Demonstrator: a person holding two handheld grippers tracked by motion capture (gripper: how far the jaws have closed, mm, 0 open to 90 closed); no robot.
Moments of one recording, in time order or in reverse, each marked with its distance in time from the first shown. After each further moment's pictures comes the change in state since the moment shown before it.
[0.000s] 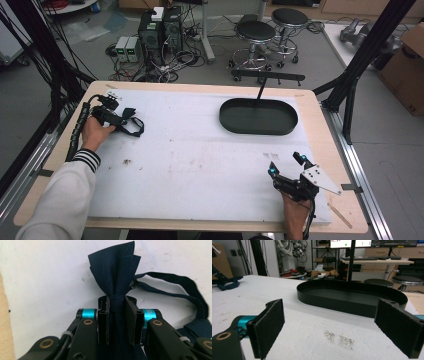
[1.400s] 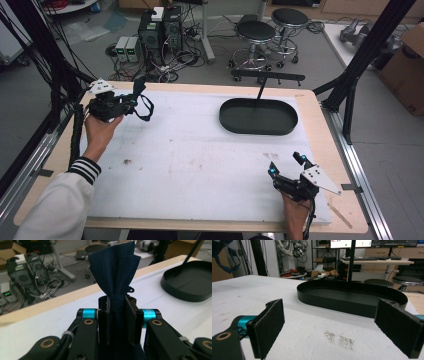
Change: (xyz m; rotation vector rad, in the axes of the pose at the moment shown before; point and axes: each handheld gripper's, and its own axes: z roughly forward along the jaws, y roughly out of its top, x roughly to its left) left arm -0.058 0.015 -0.085 -0.616 -0.149 0.040; right arm 0.000 0.000 0.000 0.000 0.001 -0.002
